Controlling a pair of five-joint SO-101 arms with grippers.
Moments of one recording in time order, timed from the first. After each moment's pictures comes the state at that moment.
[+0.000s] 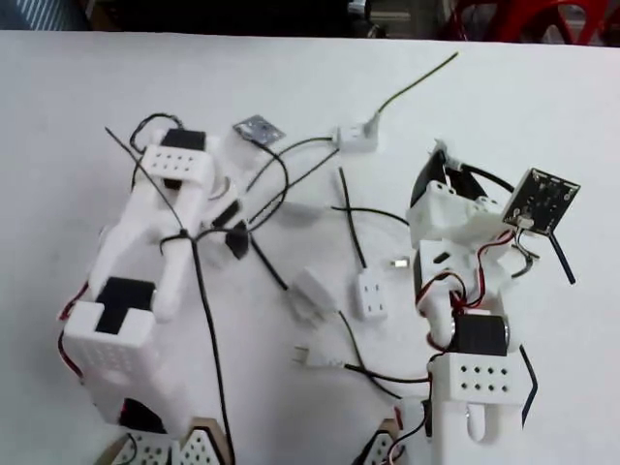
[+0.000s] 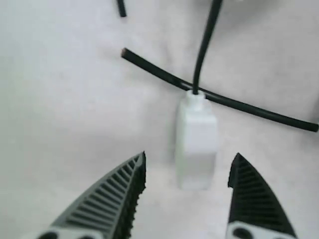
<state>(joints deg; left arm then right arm) 1.6 18.7 0.7 80.1 -31.2 0.4 -63.2 63.3 21.7 -18.9</state>
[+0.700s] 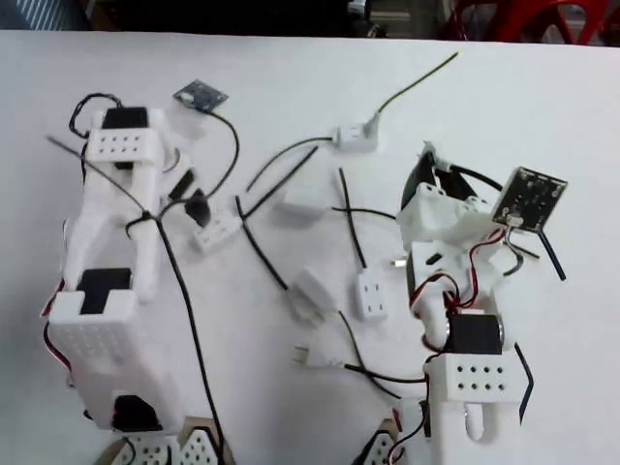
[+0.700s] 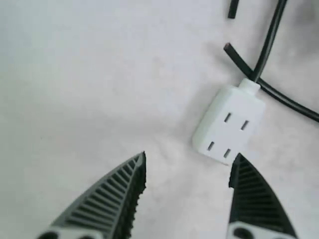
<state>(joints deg) -8.8 24.0 -12.8 84.0 -32.8 -2.3 -63.1 63.8 21.7 -17.4</state>
